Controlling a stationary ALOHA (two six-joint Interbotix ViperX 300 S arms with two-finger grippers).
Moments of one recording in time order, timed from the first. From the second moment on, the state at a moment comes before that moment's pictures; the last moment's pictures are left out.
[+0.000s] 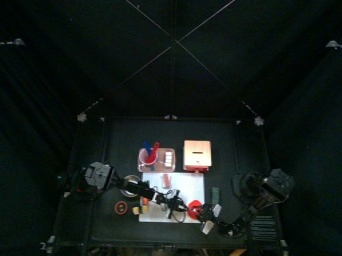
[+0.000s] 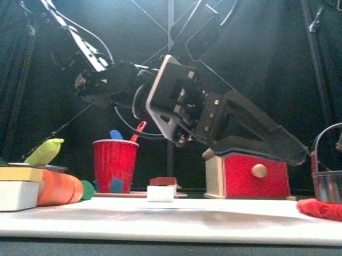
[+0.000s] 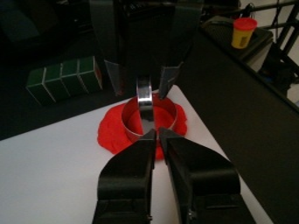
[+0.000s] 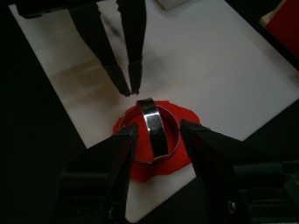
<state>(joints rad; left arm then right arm) -0.21 0.50 0.40 0.18 -0.57 -0.01 0.89 0.13 0.70 -1.14 1.02 2.23</state>
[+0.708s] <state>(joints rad) -0.20 0.56 0.37 0.16 -0.57 -0.01 0.86 0.13 0.70 -1.14 0.98 2.23</state>
